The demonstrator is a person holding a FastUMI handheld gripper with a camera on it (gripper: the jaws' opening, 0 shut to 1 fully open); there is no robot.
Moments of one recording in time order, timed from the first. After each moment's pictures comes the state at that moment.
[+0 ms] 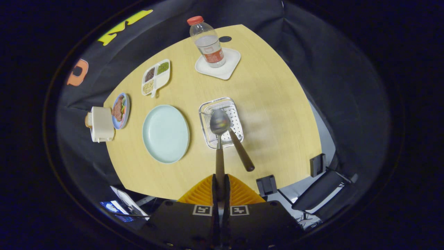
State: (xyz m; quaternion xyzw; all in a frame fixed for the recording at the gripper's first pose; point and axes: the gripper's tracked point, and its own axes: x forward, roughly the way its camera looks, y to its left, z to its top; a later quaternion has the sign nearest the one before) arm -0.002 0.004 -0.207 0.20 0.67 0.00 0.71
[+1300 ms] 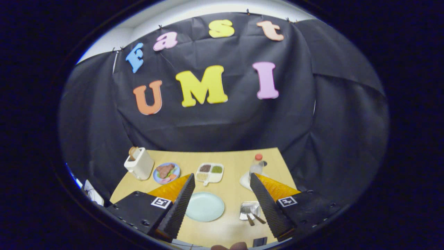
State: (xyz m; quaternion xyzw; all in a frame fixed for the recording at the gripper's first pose) arm 0.042 0.031 0.058 0.08 0.16 0.08 0.98
